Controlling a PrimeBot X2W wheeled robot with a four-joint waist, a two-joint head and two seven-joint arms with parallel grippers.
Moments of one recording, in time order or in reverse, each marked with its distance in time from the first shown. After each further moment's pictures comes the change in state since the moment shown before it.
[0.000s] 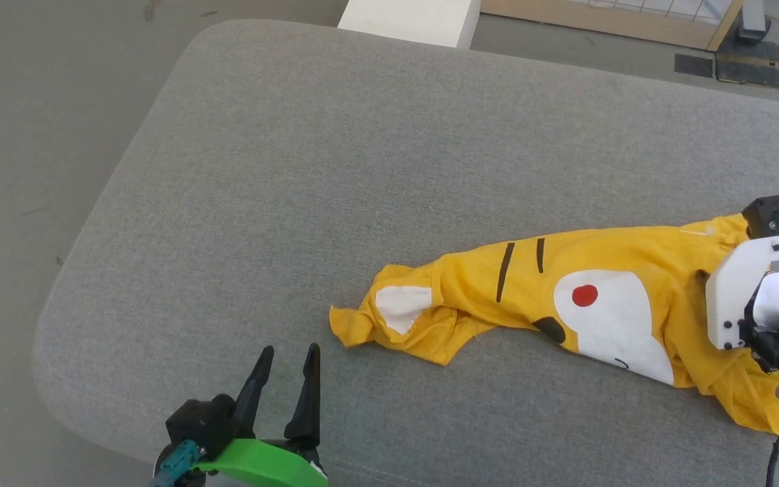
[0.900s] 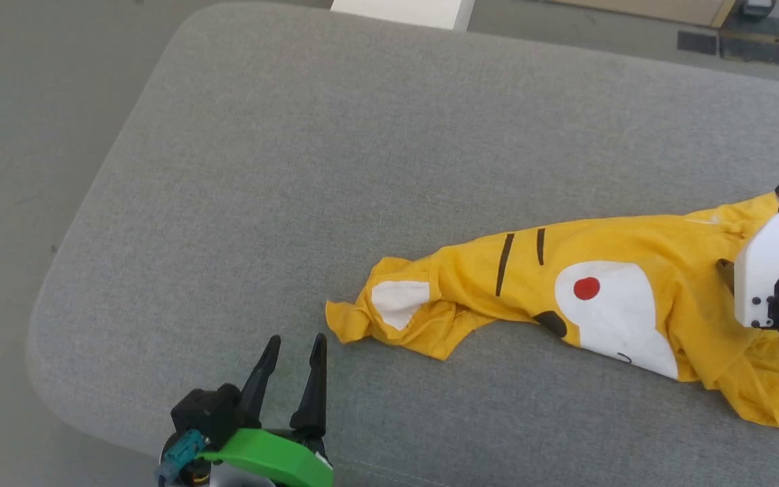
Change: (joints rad) left arm -0.026 0.000 -0.015 0.007 -0.010 -0.005 0.000; right arm -0.017 -0.020 -0.066 -0.086 0.031 0.000 0.181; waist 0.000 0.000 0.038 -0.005
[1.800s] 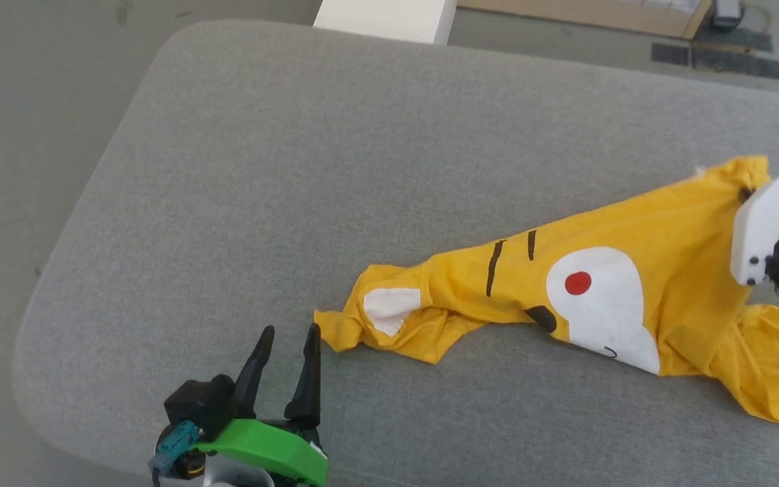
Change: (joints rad) left arm -0.028 0.000 0.015 0.011 -0.001 -0.003 0.000; right arm -0.041 0.029 -0.013 -0.091 -0.055 0.000 -0.135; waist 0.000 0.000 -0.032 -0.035
